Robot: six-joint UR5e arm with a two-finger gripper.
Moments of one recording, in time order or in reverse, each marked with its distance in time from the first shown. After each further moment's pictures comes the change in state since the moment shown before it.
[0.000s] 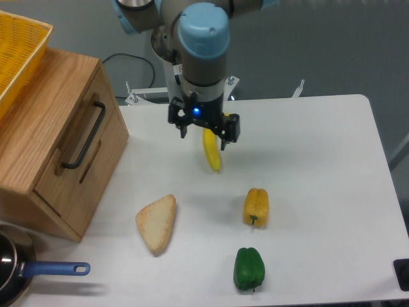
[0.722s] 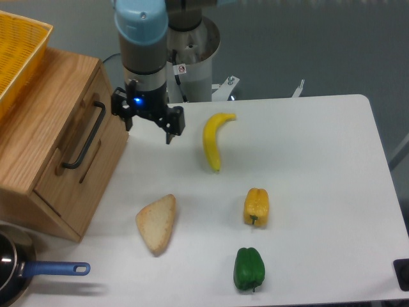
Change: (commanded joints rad) arm -0.147 0.017 0.000 -0.025 -0.084 -0.196
